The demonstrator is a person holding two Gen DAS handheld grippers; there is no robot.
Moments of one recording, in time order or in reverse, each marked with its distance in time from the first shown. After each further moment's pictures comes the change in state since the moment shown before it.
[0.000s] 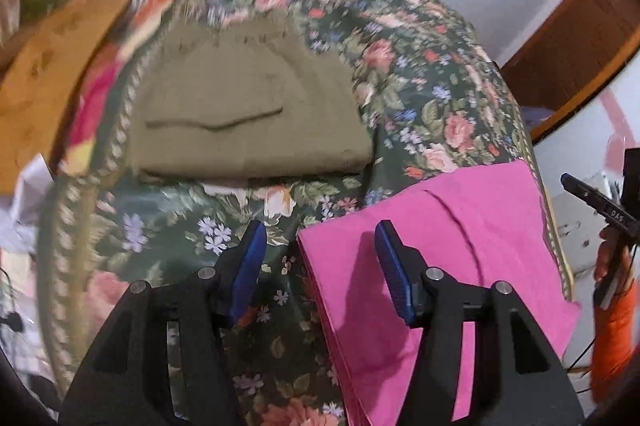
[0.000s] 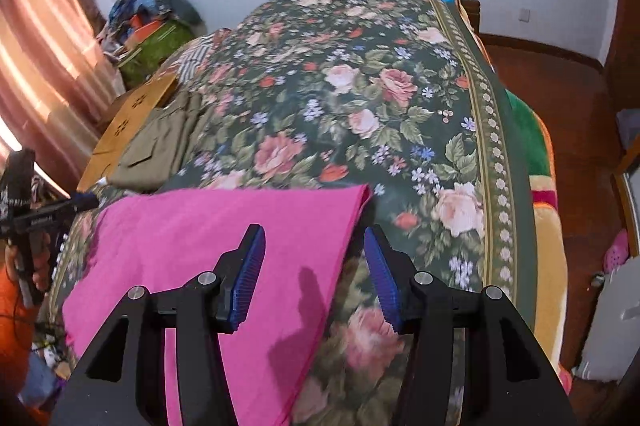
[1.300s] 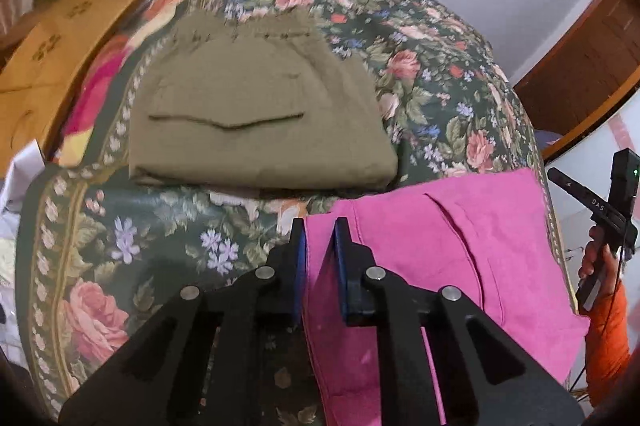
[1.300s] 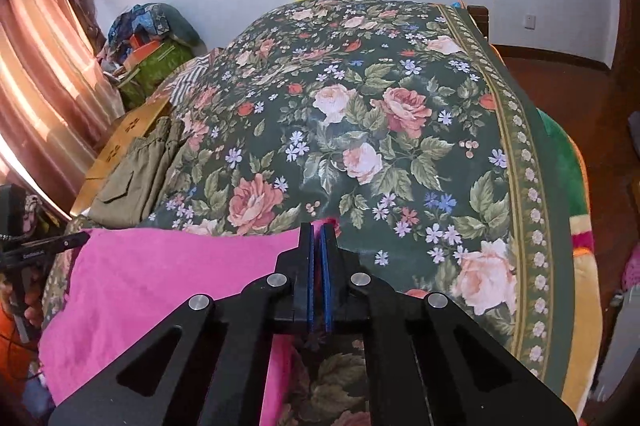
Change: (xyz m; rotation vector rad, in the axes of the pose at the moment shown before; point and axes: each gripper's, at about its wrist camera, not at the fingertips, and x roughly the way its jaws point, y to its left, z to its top) left arm 0.015 0.016 -0.001 -0.064 -0.046 -0.002; right arm 0.057 -0.018 0.027 0.011 -0.073 0.035
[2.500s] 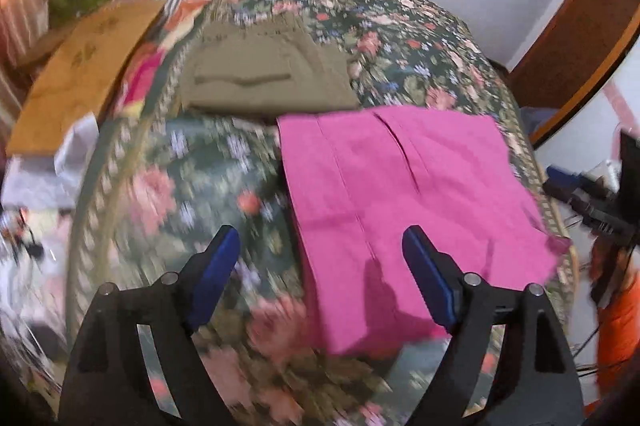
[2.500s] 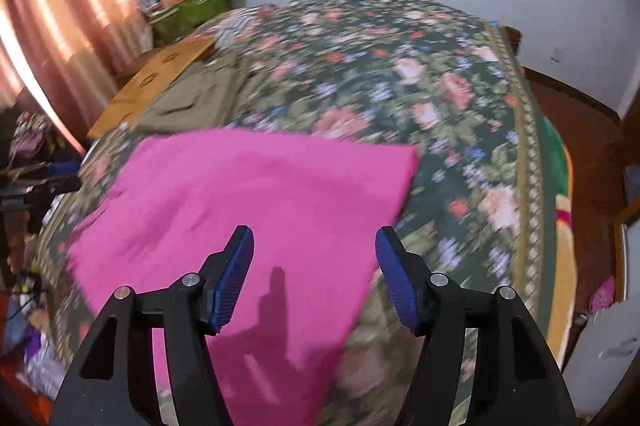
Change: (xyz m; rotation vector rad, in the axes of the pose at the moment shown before) left arm -0.100 -0.037 -0.088 0.049 -0.016 0.060; right arm -0.070 0.095 -0.069 -0.218 0.105 -0.002
